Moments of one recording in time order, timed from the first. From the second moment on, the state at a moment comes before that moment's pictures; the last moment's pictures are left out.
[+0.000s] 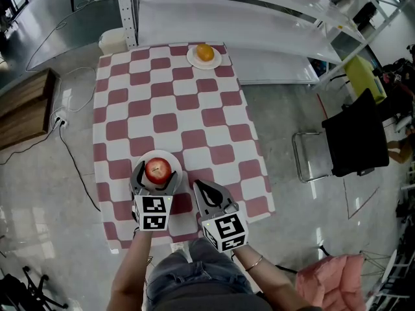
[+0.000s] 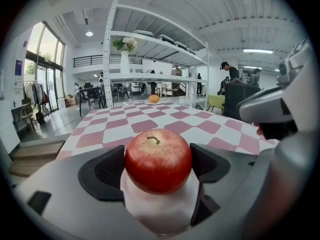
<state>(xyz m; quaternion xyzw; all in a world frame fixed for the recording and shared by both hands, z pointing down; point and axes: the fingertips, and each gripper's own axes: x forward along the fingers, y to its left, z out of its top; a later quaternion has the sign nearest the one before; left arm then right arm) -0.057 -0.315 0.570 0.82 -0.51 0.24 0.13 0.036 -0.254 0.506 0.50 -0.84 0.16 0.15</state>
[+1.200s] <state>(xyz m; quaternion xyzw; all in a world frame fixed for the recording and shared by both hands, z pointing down) -0.061 -0.278 0.521 0.83 -0.50 0.20 0.10 0.028 -0.223 0.486 0.51 -0.84 0.14 0.14</state>
